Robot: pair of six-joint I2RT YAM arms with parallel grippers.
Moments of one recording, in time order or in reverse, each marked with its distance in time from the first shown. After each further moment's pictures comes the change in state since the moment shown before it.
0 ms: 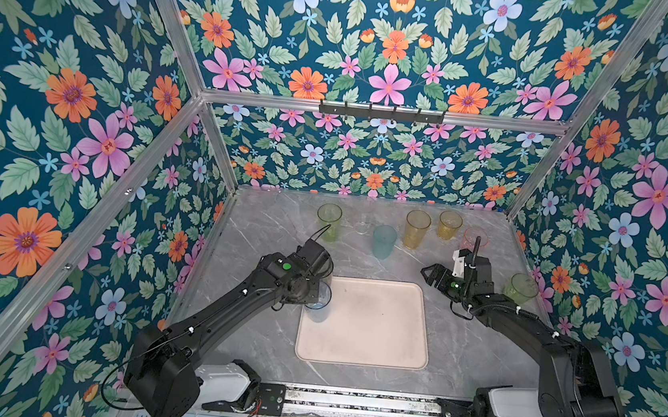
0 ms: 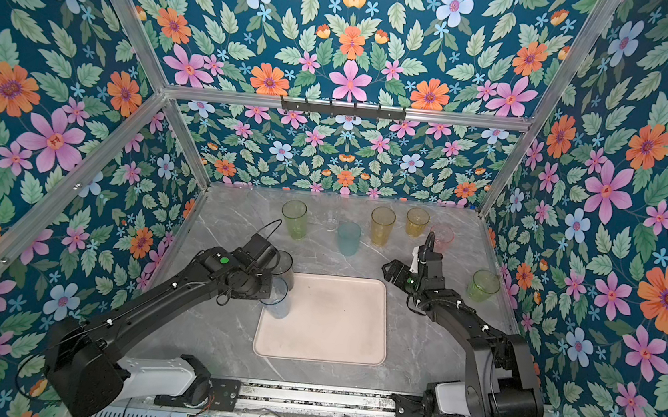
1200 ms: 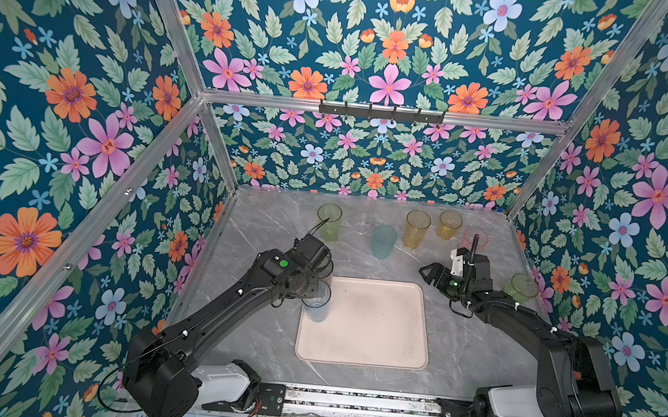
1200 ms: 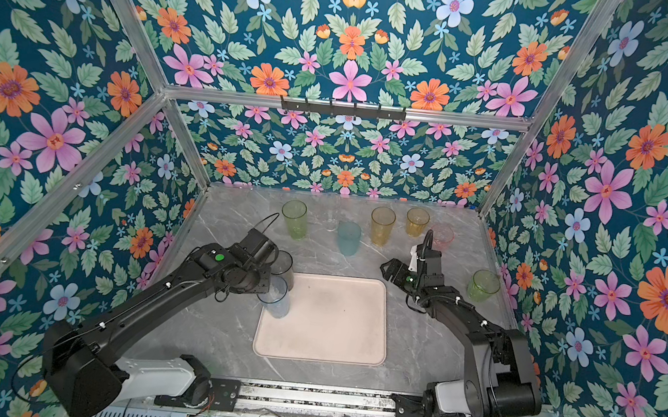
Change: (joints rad) left arm 0.001 -0.012 0.069 -0.026 -0.060 -0.023; right arm 0.000 0.029 0.029 -0.021 -0.033 0.000
